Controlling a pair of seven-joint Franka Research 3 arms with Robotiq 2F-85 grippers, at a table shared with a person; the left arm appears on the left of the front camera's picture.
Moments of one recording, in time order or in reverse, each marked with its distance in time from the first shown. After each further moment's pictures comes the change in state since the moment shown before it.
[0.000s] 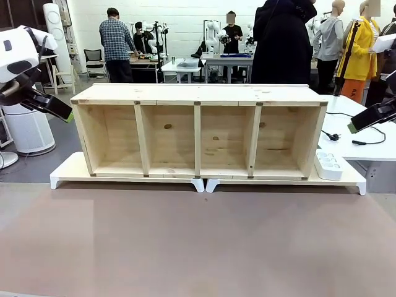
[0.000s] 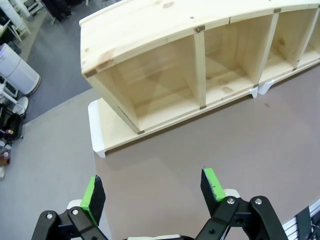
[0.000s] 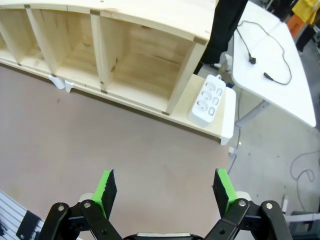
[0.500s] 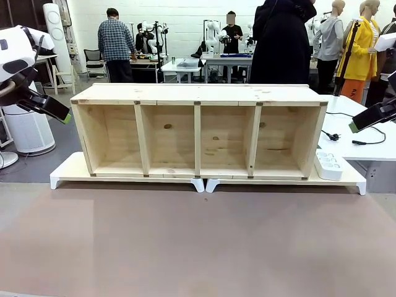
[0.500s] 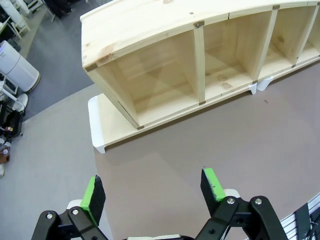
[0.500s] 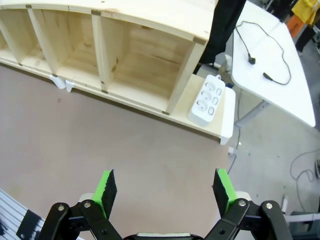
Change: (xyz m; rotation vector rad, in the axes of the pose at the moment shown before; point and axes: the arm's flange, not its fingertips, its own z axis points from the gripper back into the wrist) left arm -0.002 0.000 0.003 -0.003 0.010 0.001; right arm 0.000 0.000 0.003 0.000 -0.003 0.001
